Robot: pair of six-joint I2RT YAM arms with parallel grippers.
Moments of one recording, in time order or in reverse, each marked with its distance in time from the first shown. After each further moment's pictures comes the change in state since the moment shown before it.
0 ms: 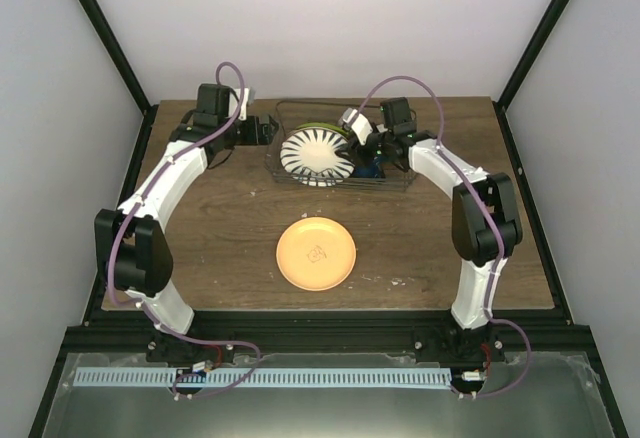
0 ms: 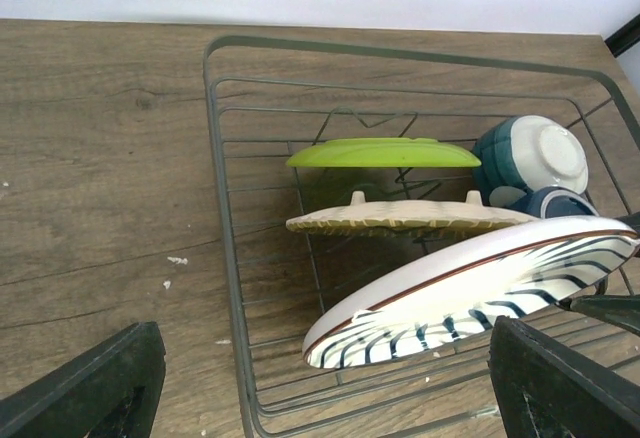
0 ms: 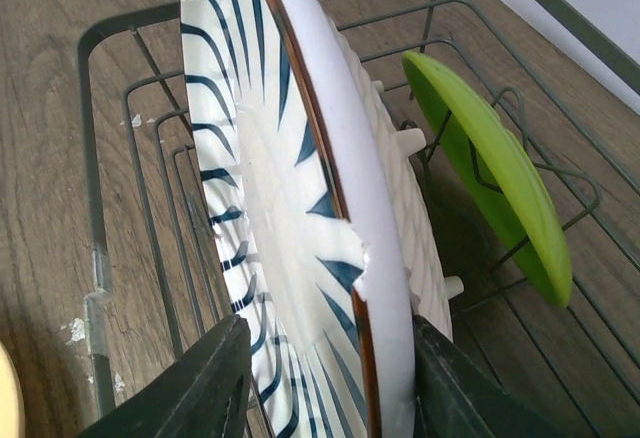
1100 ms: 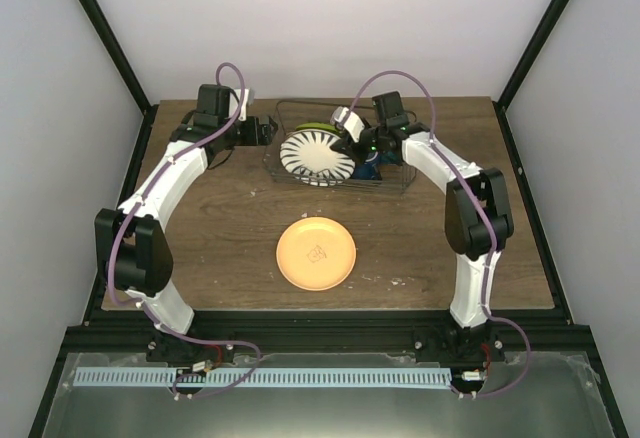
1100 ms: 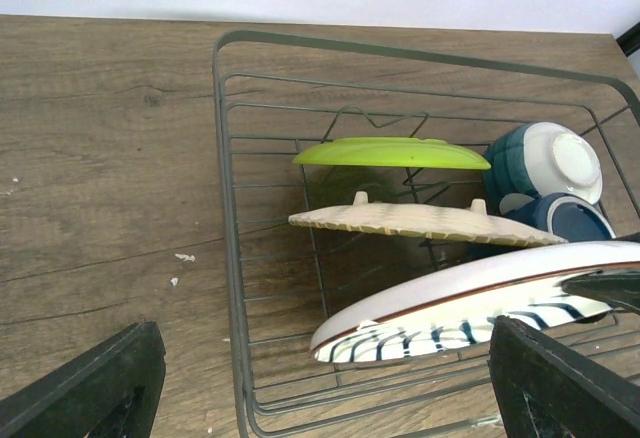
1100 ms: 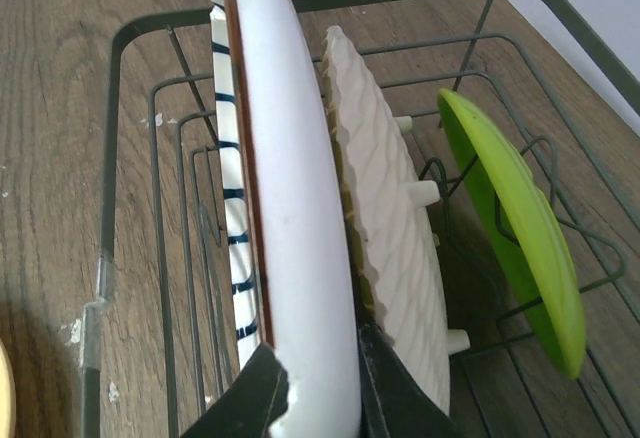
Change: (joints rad) left arm 0.000 0.001 -0.007 0.000 -0.018 0.000; right arm 0.008 0.079 0.122 -0.072 -0.059 -0.092
